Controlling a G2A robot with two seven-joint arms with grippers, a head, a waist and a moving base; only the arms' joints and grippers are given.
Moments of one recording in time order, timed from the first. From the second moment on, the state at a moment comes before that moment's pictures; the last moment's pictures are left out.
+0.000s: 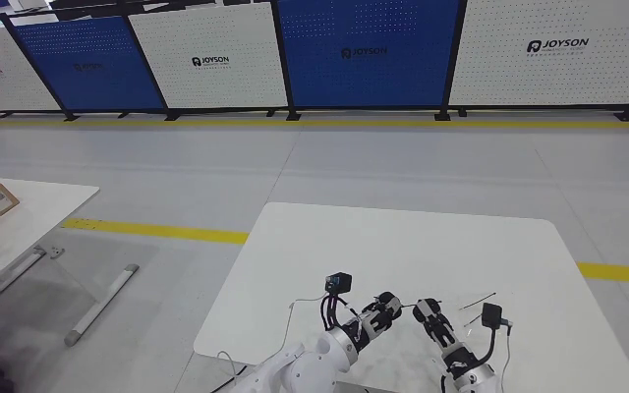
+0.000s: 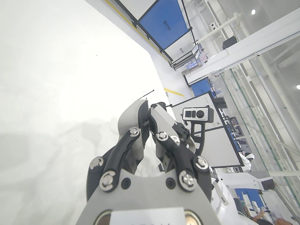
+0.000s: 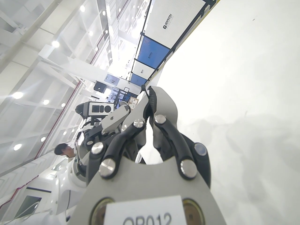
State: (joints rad) left arm 1.47 -1.23 -0.88 -1.81 0.27 0.15 -0.06; right arm -1.61 -1.08 1.07 -1.72 -0.07 -0.20 0.01
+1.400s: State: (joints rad) left arm 1.48 -1.24 -0.87 -1.82 0.34 0.21 -0.08; right arm -1.64 -1.12 1.11 -1.73 -0.14 -0.20 0.01
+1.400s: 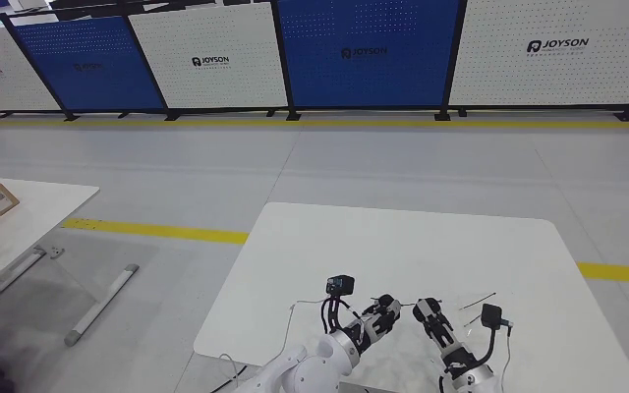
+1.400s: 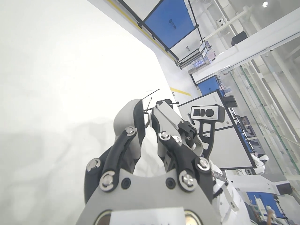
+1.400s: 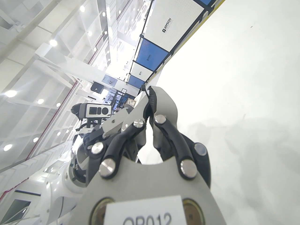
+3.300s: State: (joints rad) left arm 1.52 -1.24 -0.91 -1.85 0.36 0.19 -0.07; right arm -1.66 -1.15 1.15 -1.74 -0.18 -0.21 0.05
